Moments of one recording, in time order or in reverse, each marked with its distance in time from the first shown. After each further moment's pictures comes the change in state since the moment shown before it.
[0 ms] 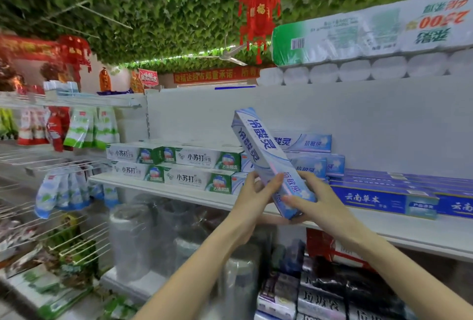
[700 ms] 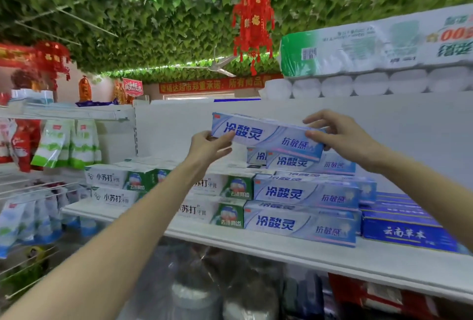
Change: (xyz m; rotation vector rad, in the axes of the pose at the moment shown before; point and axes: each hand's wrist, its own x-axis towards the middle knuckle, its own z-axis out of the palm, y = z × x) left_hand 0.156 0.099 -0.135 0.196 0.192 0.215; right_hand 0.159 -0.069 -0.032 -0.409 0.119 -0.252
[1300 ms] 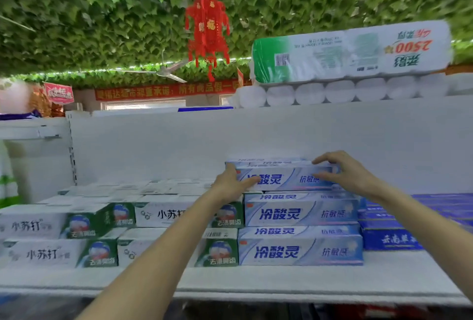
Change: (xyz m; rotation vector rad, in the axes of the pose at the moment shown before) left_hand 0.059 -0.065 0.045 0.619 -0.481 -0.052; right_hand 0.008 0.094 0.004 -0.462 0.047 0.225
